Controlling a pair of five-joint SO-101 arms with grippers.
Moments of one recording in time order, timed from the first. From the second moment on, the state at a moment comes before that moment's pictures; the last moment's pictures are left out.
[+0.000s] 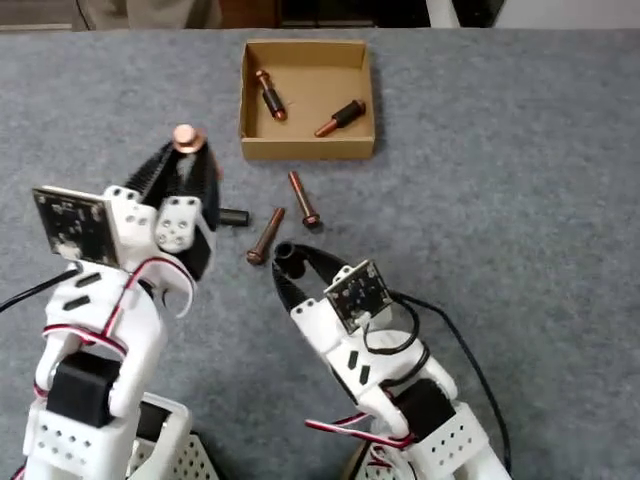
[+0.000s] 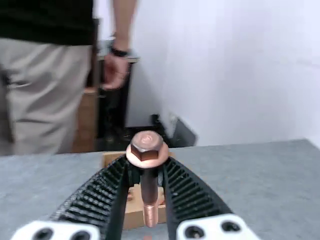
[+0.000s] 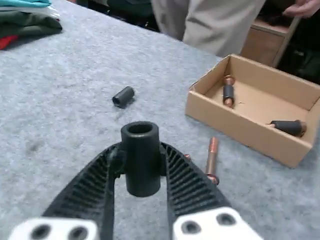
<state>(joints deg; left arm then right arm) 15.2 -75.5 47.0 33.9 -2.6 -38.3 -103.5 96.6 31.3 -4.1</state>
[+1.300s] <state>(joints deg) 33.0 -70.3 46.7 34.0 -10.1 -31.9 -103.5 96.8 16.6 -7.8</state>
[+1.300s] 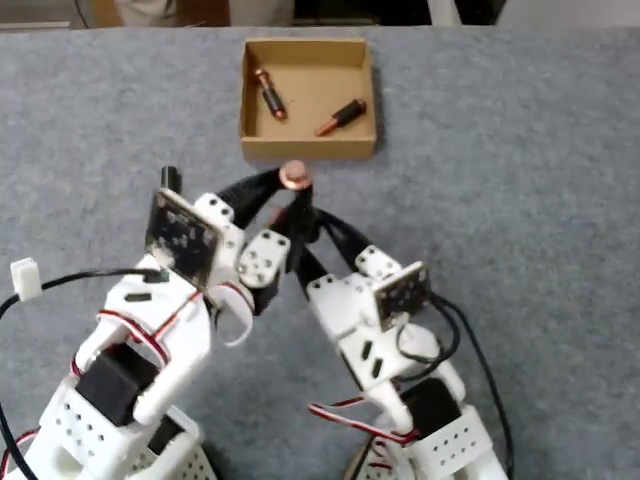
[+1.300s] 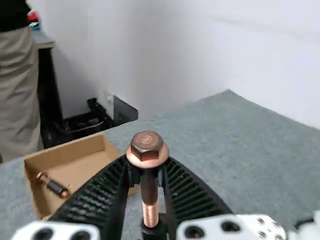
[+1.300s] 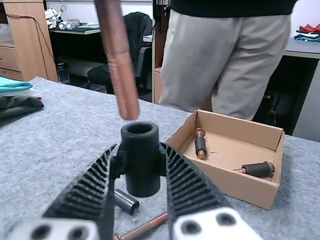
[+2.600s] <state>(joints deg) 30.3 -61.5 46.2 34.1 -6.7 -31.9 -103.4 96.8 16.7 -7.8</state>
